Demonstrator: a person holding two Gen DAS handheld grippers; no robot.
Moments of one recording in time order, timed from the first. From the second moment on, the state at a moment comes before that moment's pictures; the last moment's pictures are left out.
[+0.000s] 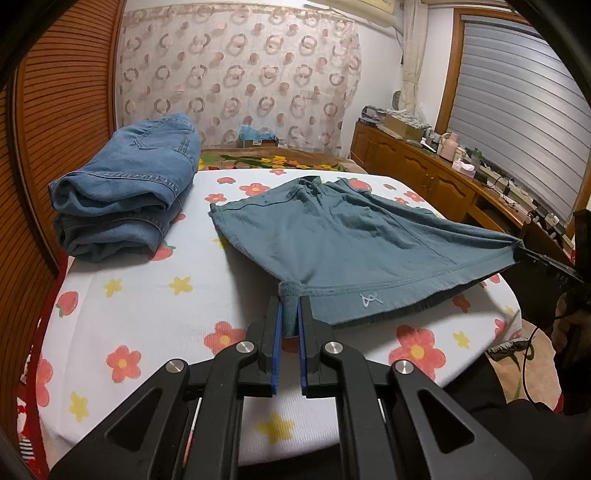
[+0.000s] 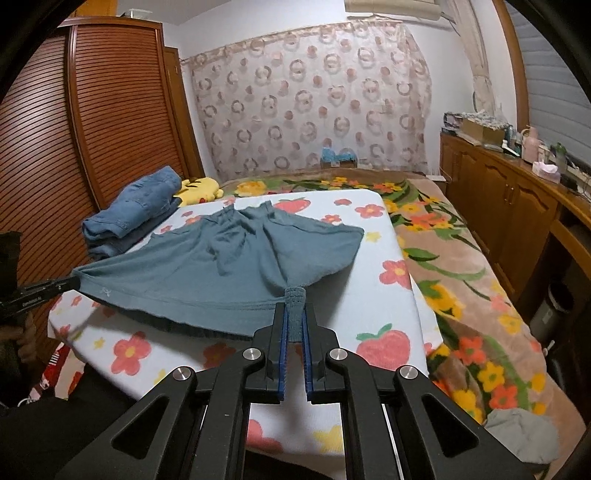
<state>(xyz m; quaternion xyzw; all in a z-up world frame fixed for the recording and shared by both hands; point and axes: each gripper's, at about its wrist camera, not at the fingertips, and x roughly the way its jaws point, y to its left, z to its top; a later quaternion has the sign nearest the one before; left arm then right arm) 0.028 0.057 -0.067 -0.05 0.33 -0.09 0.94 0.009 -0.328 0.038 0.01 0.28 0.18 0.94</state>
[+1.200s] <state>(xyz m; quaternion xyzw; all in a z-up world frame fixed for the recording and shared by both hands) 0.052 0.066 -0.084 -0.02 0.35 -0.06 0.94 0.072 -0.240 0.030 -0.03 0.27 0.29 0.92</state>
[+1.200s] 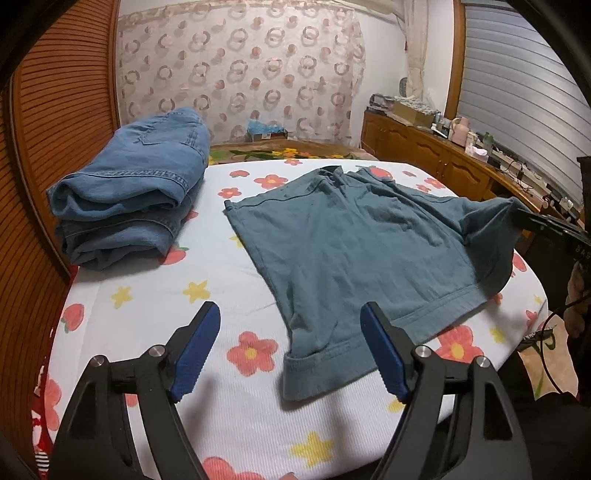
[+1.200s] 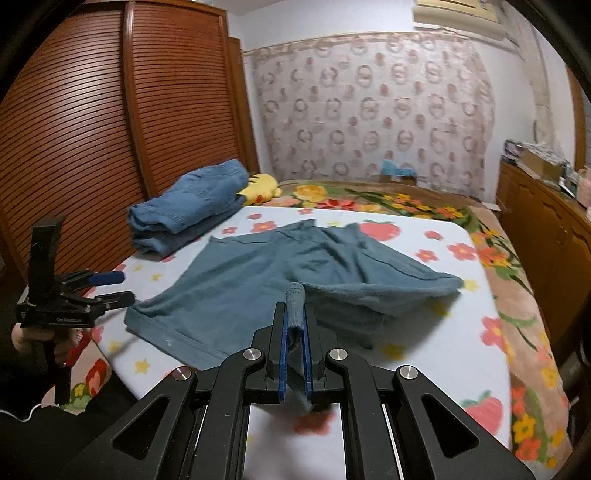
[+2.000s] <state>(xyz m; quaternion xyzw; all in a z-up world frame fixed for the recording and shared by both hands) 0.042 0.116 -0.091 -0.04 0.34 -0.01 0.94 0.109 -0.152 0.012 -0.07 0.29 0.43 0.85</state>
